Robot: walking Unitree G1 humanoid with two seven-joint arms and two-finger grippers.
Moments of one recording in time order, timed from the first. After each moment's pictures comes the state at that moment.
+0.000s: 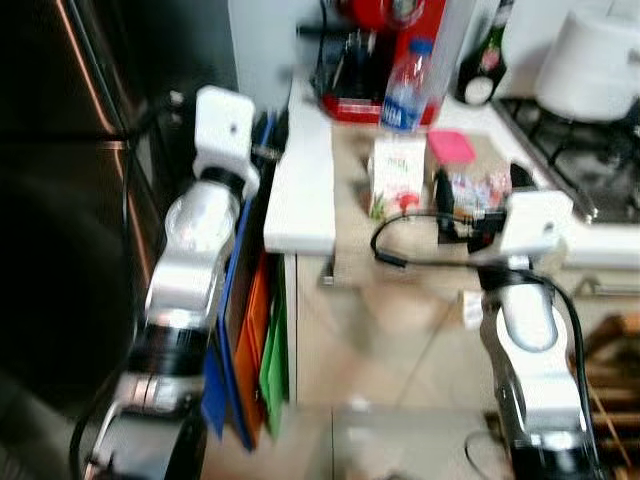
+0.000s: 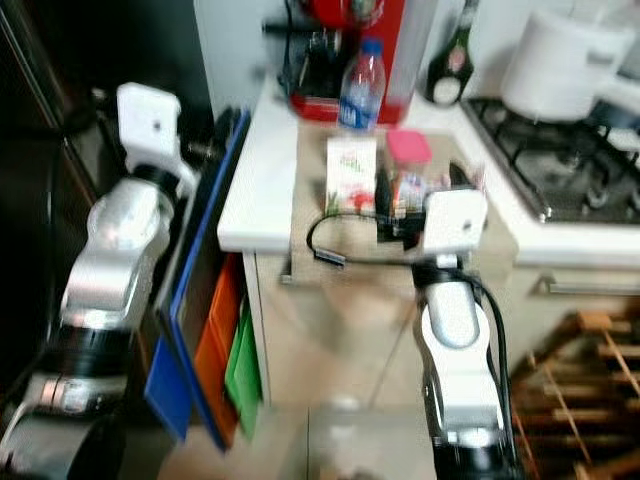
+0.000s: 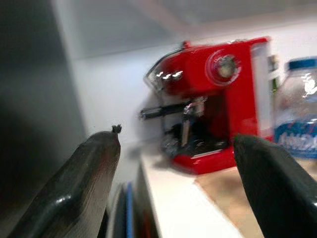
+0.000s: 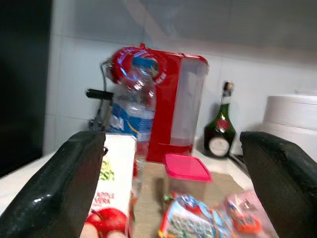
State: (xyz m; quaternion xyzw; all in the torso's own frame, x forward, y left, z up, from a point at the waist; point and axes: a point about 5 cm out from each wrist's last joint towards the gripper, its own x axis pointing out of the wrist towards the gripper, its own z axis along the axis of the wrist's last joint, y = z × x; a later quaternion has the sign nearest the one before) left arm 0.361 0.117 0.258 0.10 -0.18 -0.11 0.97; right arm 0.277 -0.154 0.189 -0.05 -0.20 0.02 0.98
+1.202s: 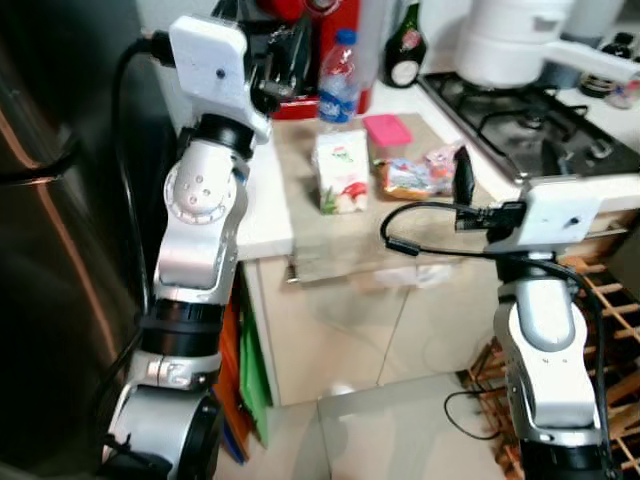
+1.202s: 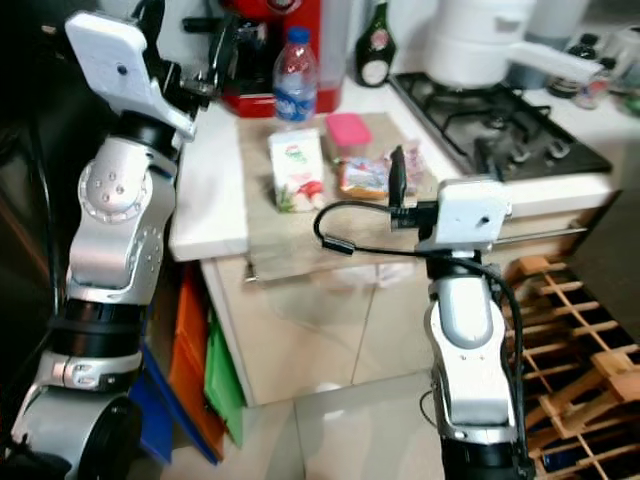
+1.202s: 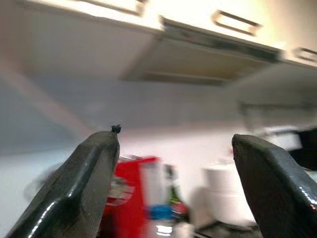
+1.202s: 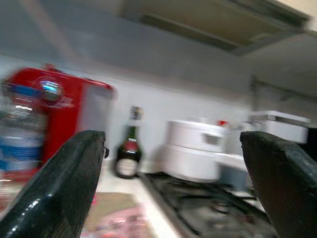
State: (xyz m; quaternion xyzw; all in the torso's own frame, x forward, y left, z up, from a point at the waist) left arm 0.329 0.080 0.300 0.03 -0.35 -0.18 0.92; right arm 0.269 -0.174 0.216 -0.09 -0.27 -0.04 0.96
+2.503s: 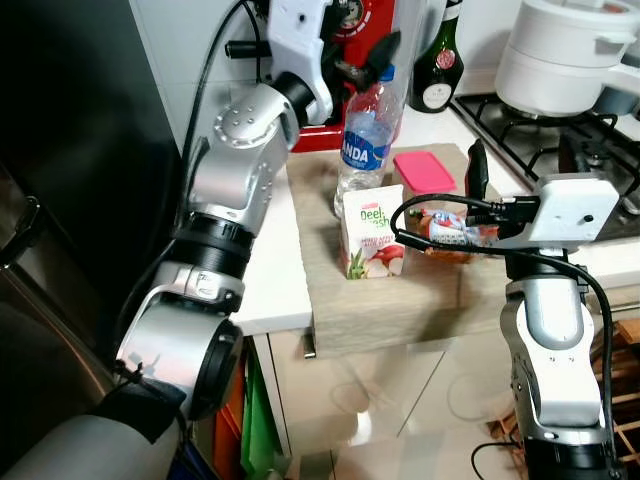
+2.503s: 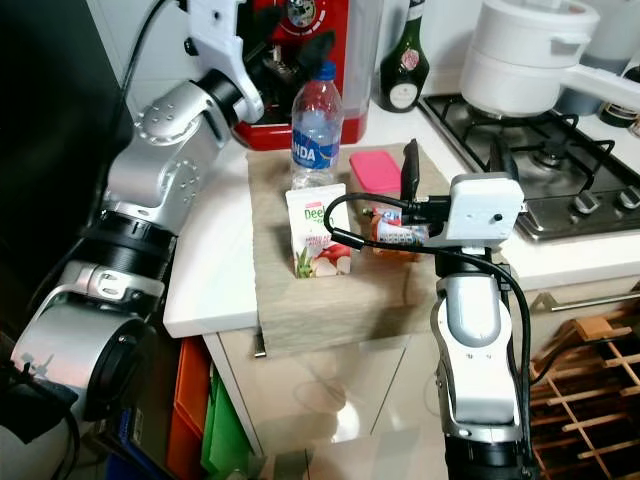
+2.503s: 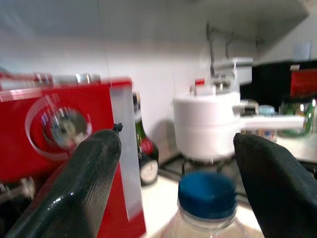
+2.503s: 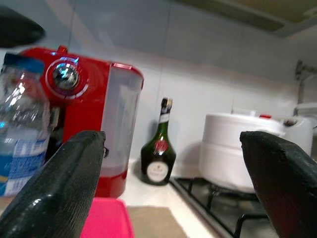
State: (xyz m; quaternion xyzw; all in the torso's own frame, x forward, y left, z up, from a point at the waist) left arm 0.391 0.050 0.299 0.00 -0.15 -0.33 0.93; right arm 0.269 -0.167 0.204 -0.08 -0.24 -0.03 0.97
